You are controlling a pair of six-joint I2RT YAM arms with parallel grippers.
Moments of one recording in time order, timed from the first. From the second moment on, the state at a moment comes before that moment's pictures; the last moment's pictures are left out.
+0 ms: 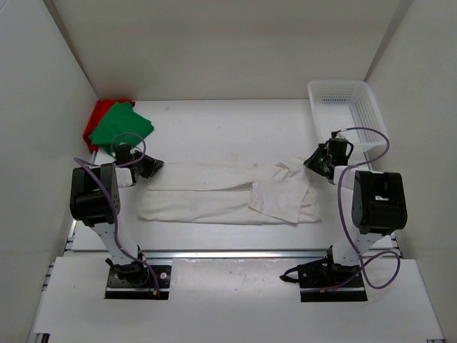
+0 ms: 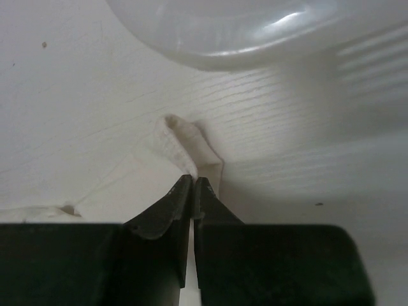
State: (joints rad) left arm 0.14 1.82 0.79 0.32 0.30 -0.97; right arm -0.07 1.70 0.80 0.23 -0.18 0.49
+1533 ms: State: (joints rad) left arm -0.22 1.52 0.62 0.34 0.22 -0.97; right arm 0.26 1.32 0.61 0.00 -0.04 0.55
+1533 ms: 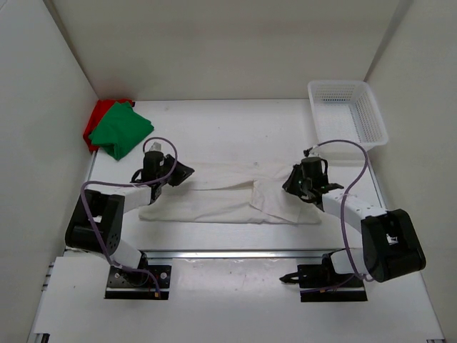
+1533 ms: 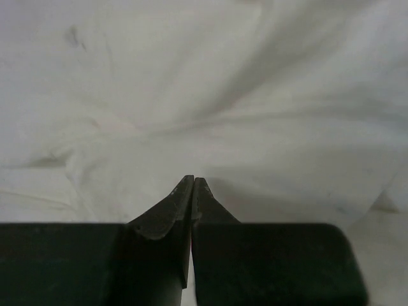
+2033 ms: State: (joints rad) left arm -0.01 1.48 0.47 0.35 0.26 -1.02; right arm 0.20 1.24 0.51 -0.06 -0.11 0.58
